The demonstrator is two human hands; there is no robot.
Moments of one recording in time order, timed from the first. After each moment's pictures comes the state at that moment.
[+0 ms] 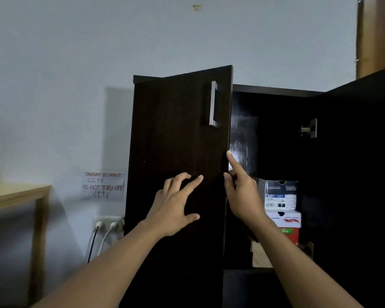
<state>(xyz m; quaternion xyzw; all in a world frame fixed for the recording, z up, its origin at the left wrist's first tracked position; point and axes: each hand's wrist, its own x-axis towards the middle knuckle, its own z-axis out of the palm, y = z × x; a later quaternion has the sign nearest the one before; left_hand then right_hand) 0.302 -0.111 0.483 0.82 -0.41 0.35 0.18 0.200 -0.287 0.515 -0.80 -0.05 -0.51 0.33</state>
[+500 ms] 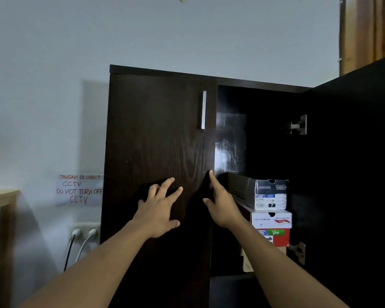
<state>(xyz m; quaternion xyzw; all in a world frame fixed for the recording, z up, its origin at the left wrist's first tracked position) 0.362 -0.142 0.474 0.89 -0.36 0.25 0.09 0.279 -0.337 0.481 -0.87 0.02 -0.37 0.33</state>
